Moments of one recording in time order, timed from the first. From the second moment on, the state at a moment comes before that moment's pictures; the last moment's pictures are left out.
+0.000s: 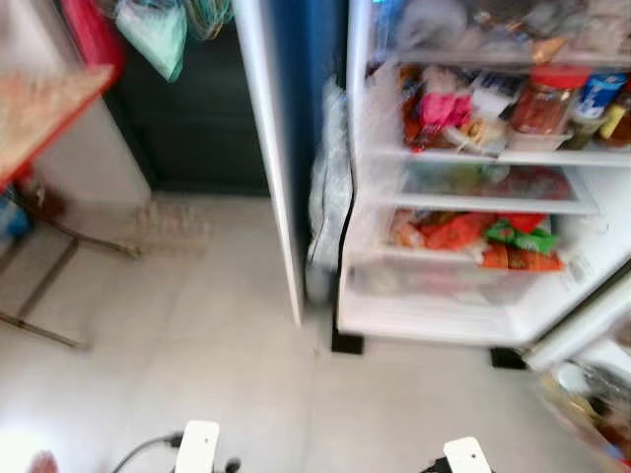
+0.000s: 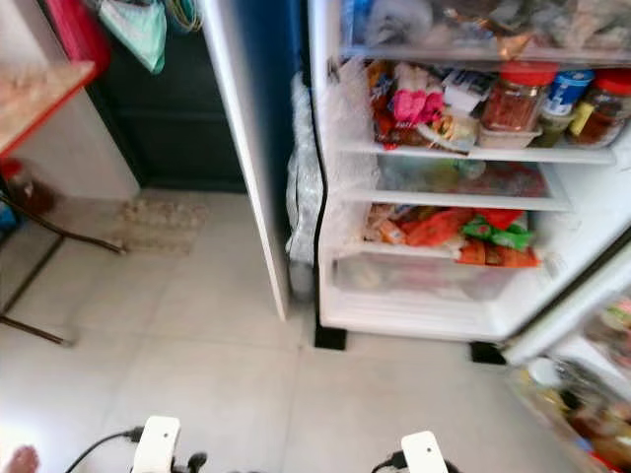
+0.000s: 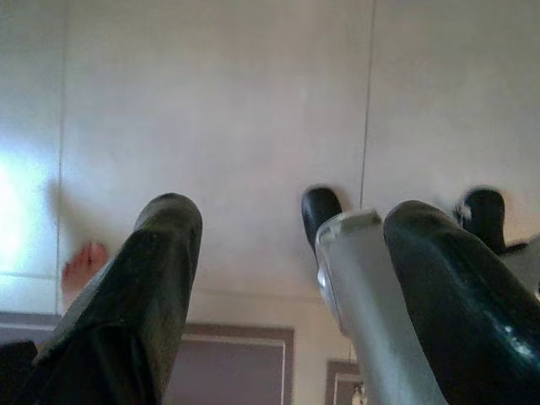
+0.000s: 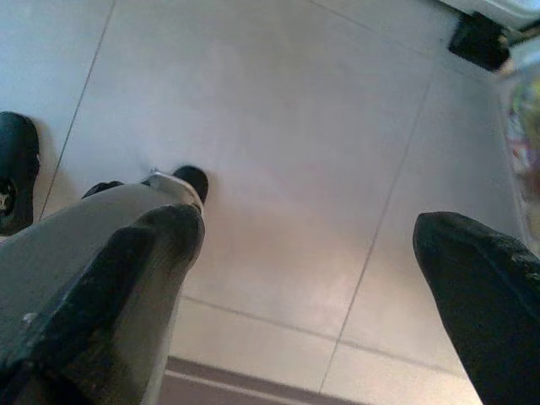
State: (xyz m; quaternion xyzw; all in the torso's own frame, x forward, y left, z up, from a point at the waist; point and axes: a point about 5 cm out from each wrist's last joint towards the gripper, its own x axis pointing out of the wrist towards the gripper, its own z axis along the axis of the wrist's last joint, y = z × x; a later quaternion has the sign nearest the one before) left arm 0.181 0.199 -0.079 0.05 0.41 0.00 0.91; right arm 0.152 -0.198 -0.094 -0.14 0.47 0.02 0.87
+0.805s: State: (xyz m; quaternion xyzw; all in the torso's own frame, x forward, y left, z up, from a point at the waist) left arm 0.180 0.201 -0.079 0.05 0.41 0.00 0.91; right arm 0.151 -0.195 -0.095 -0.13 0.47 0.02 0.87
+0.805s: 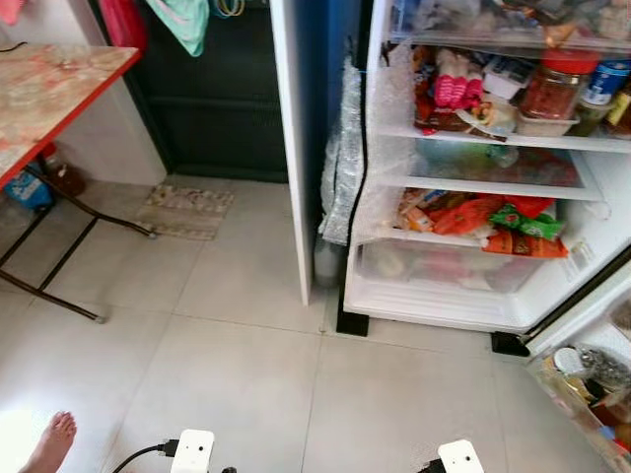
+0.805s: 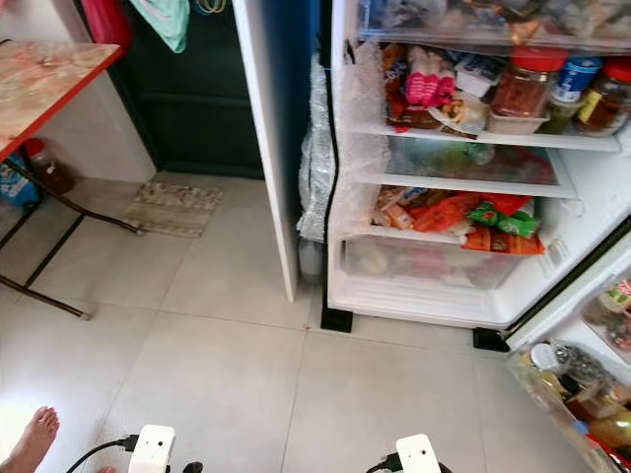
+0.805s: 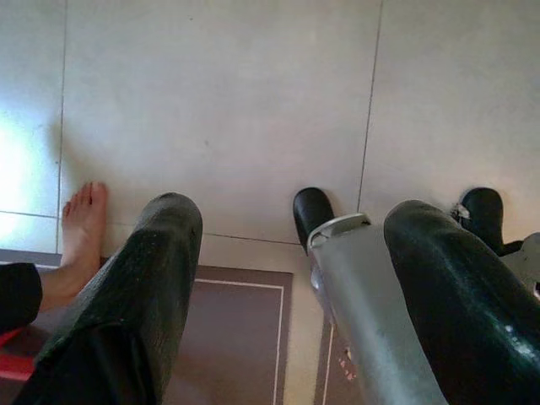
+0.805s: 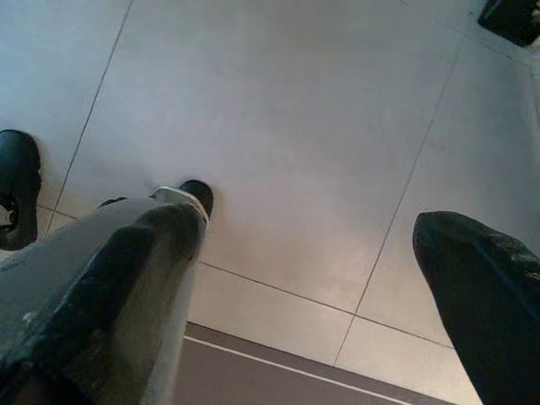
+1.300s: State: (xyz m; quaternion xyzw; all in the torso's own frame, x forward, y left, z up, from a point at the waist) left arm 0.184 0.203 -0.077 0.06 0.40 -0.01 0.91; right arm 0.147 -0.201 -0.096 -0.13 0.48 0.00 0.87
